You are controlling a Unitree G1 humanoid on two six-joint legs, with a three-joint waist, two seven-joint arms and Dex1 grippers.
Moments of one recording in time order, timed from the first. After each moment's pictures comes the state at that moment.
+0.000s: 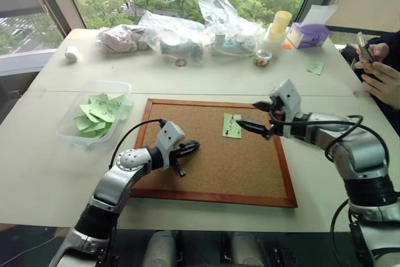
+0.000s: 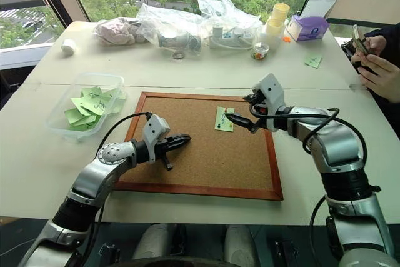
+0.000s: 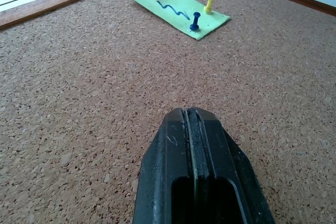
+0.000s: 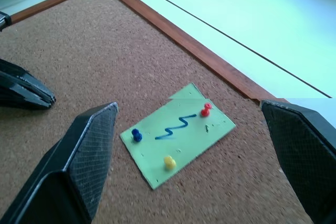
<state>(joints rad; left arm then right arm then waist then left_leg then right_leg) -0.26 0.40 -0.22 -0.12 -0.25 0.40 -0.72 -0.53 -0.64 0.06 -0.09 0.41 0.75 0.71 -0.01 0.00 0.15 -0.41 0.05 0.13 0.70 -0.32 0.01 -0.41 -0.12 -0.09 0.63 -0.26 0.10</state>
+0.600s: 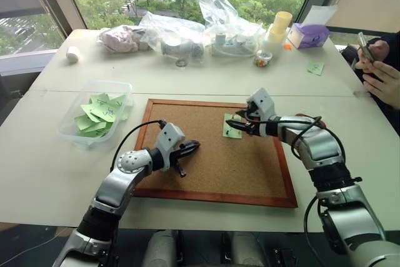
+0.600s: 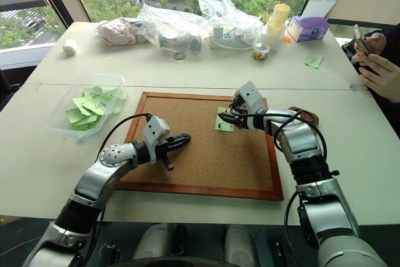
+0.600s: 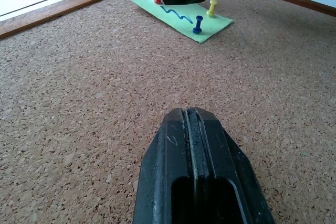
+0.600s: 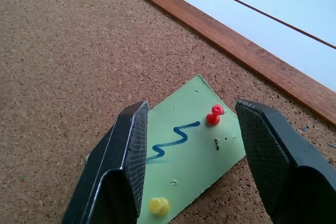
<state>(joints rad) -0.24 0.38 -0.22 -0.11 -0.23 0.36 -0.70 -0.61 -0.49 0.14 0.21 0.26 0.60 0.72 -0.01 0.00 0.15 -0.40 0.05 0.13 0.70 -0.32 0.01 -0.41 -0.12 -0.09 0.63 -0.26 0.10</state>
